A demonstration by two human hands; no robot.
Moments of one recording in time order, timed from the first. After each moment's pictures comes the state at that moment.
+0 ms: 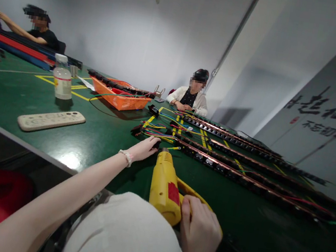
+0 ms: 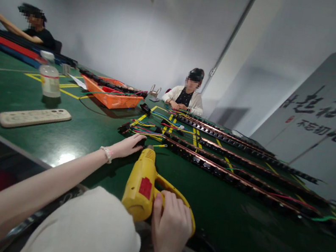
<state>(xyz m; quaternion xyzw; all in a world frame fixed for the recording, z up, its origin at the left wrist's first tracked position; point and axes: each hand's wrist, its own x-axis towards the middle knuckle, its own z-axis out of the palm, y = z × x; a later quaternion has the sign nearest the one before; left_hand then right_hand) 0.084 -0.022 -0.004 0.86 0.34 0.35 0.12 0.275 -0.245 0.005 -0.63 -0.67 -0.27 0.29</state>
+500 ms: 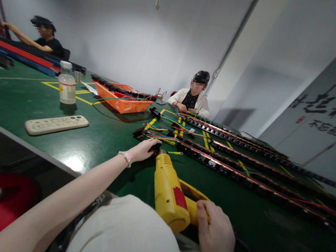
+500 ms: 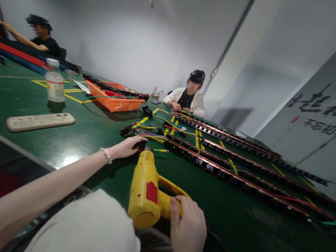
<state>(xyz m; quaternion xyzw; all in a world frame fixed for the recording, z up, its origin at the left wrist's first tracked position) 0.074 -0.017 -0.003 0.87 0.30 0.37 0.13 0.317 -0.242 0.002 -0.64 -0.68 -0.15 0.32</state>
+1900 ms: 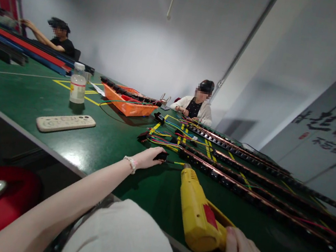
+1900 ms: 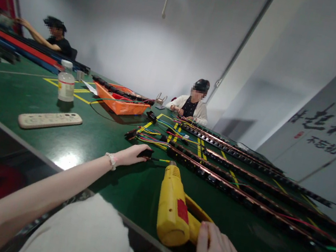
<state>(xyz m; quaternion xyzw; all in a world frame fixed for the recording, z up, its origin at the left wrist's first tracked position) 0.079 -0.027 -0.005 0.86 0.29 0.37 0.19 0.380 -0.256 -0.006 -0.70 -0.61 -0.27 0.26</state>
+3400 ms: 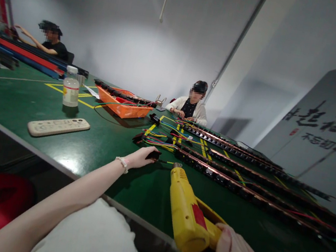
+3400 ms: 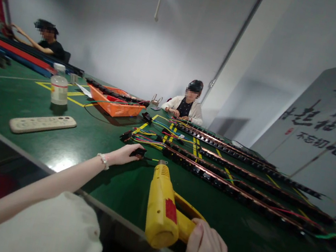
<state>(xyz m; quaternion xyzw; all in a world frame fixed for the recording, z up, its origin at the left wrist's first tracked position) 0.071 -0.027 -0.003 0.85 0.28 0.38 0.23 0.359 -0.261 -0.002 -0.65 -0.63 -0.28 0.32</state>
